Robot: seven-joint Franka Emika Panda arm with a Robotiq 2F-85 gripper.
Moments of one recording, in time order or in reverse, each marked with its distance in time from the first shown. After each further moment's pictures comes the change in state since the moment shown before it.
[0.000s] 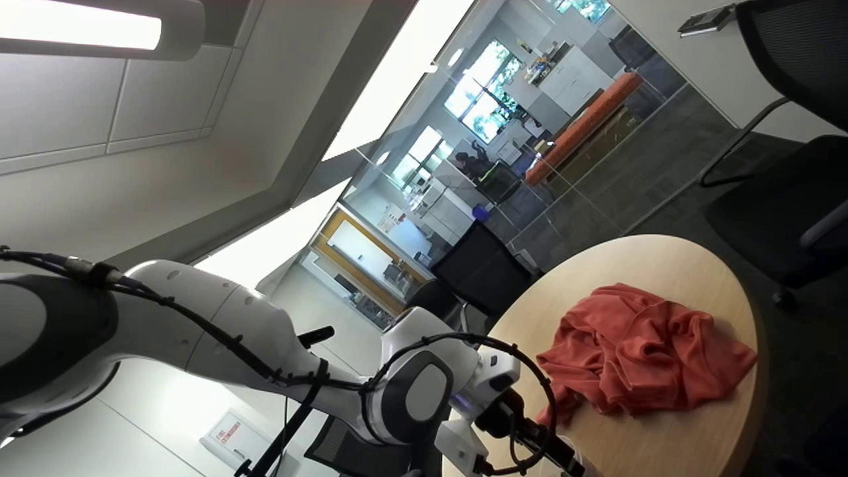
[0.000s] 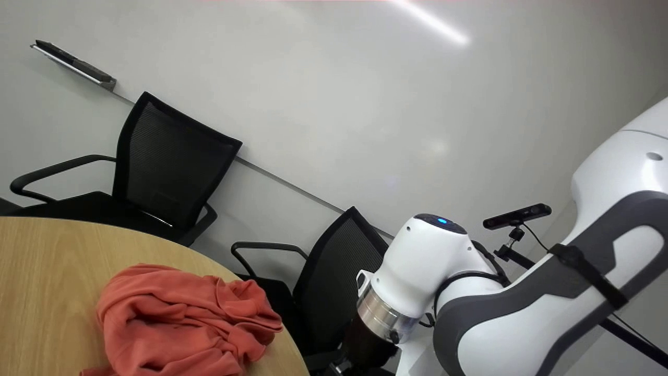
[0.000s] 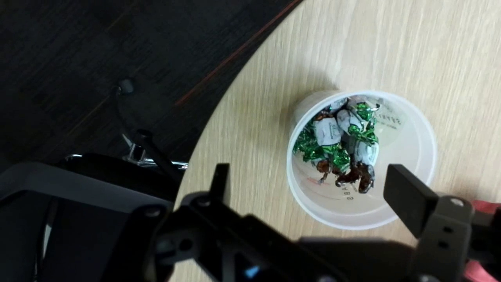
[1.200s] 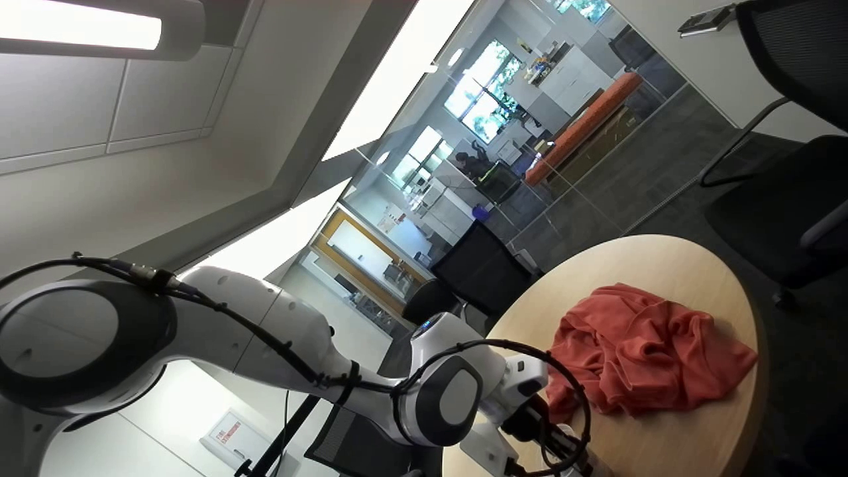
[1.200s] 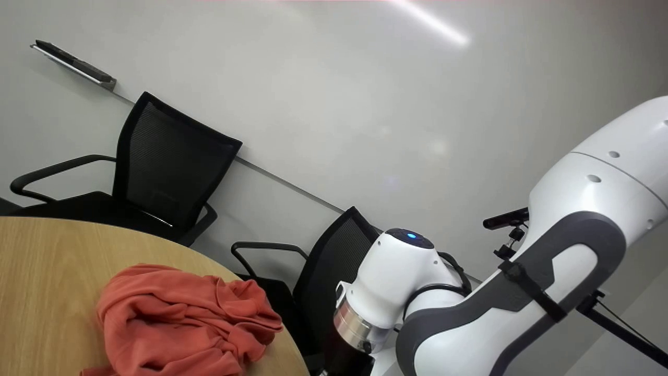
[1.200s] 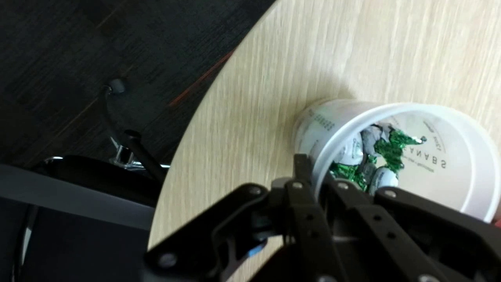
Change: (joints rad) arm -0.022 0.141 0.015 0.128 0.006 -0.001 -0.021
